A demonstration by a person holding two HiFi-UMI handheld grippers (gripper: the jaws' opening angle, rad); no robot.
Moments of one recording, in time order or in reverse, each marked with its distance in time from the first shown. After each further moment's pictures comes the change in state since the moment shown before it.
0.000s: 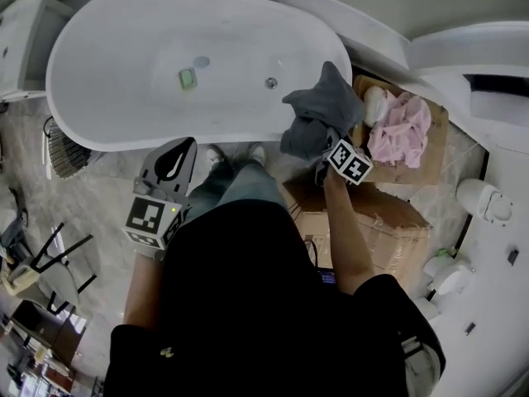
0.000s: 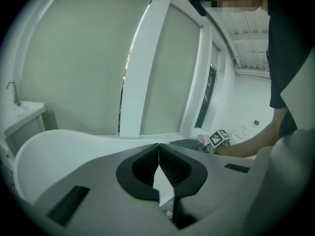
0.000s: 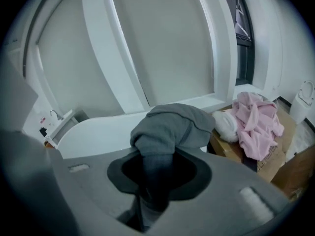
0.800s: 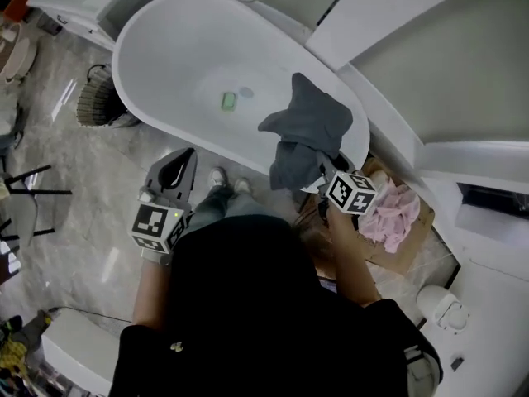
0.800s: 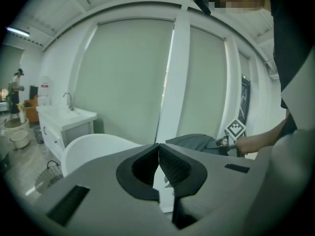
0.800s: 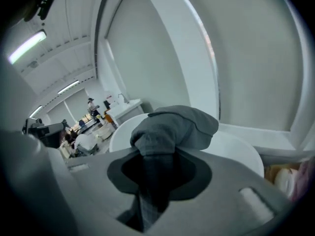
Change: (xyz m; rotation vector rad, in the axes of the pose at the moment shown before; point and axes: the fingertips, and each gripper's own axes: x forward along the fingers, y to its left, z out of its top) left arm -0.155 0.025 0.008 -0.149 -0.189 0.442; right arm -0.093 0.259 0.075 -0.467 0.027 0.609
